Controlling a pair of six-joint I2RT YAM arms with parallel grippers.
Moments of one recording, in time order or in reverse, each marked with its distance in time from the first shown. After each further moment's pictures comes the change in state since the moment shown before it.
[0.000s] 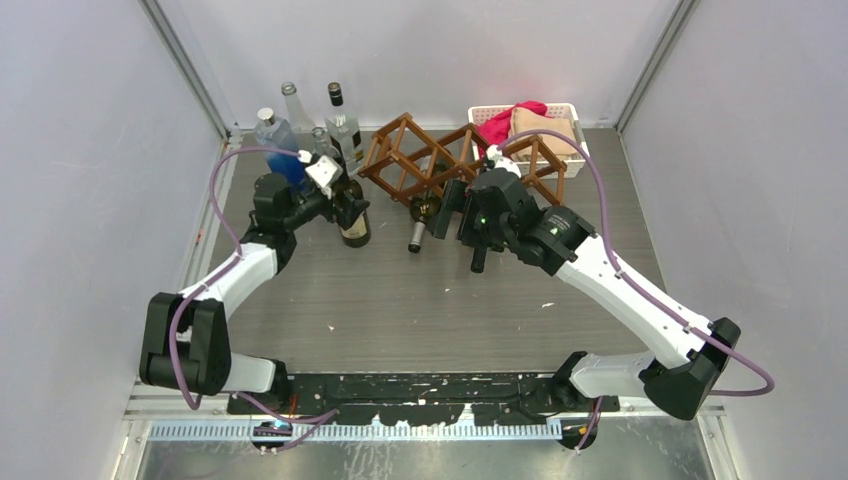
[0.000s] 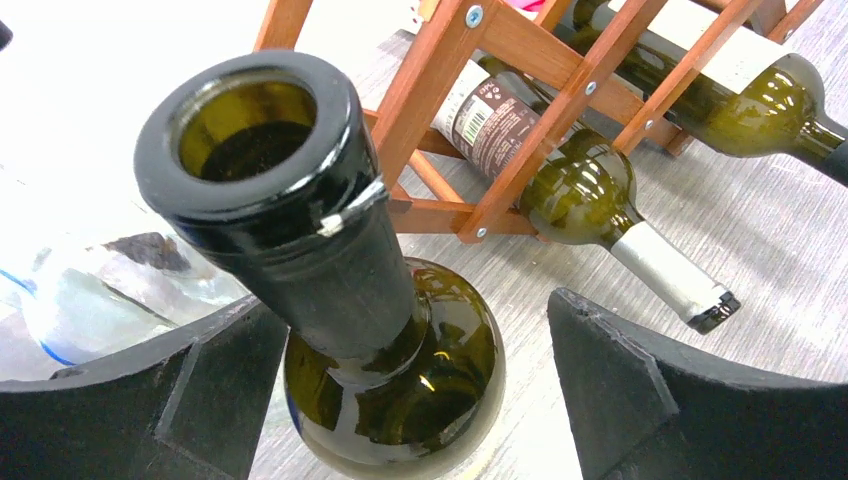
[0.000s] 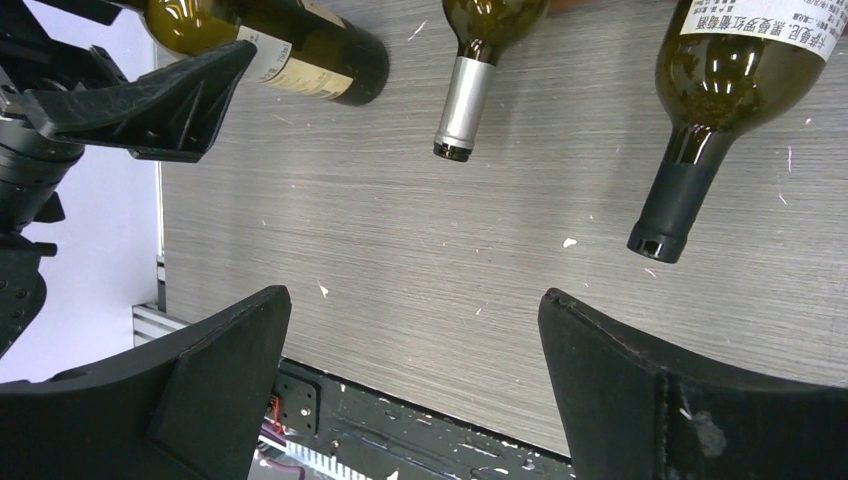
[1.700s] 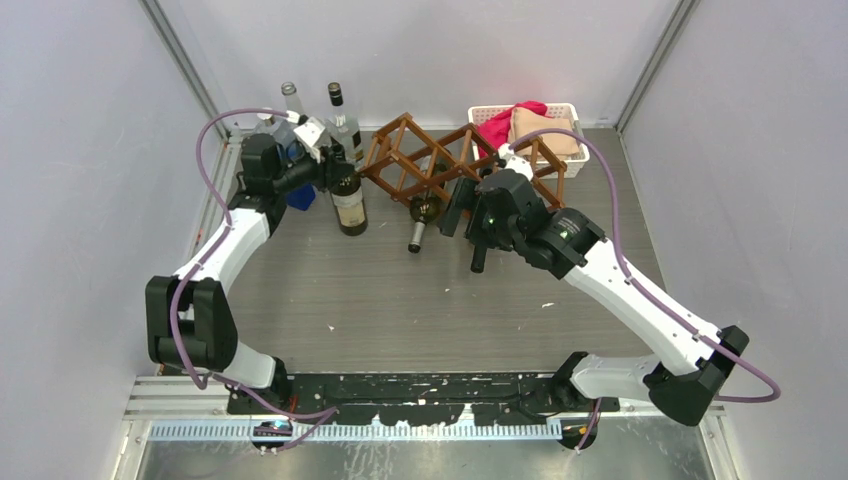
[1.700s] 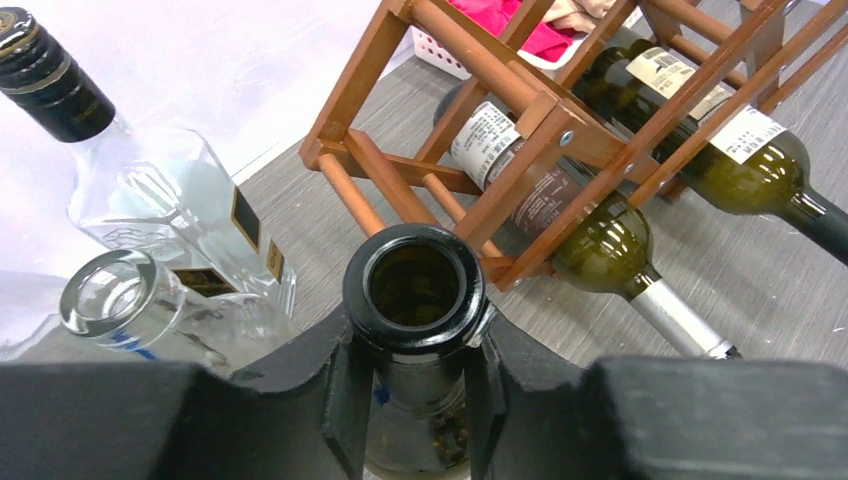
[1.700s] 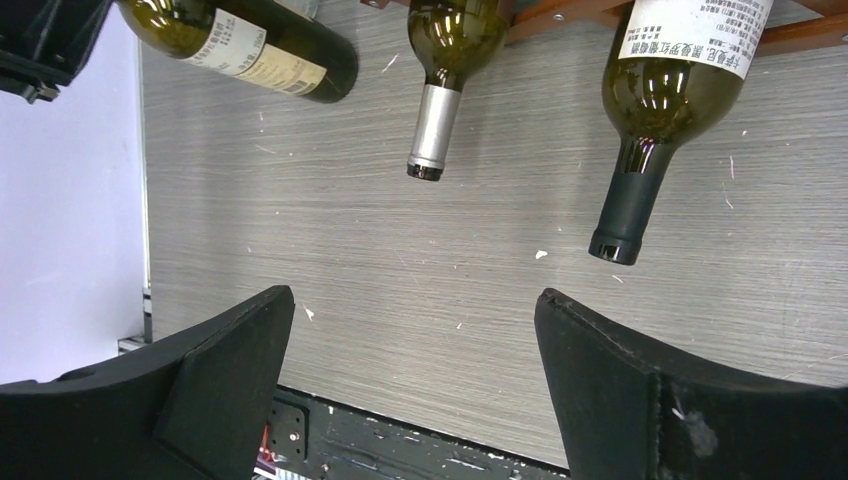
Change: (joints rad) left arm 0.065 0.111 0.316 -0.263 0.098 -0.029; right arm -0.005 -0.040 -0.003 -0.031 0.074 0.003
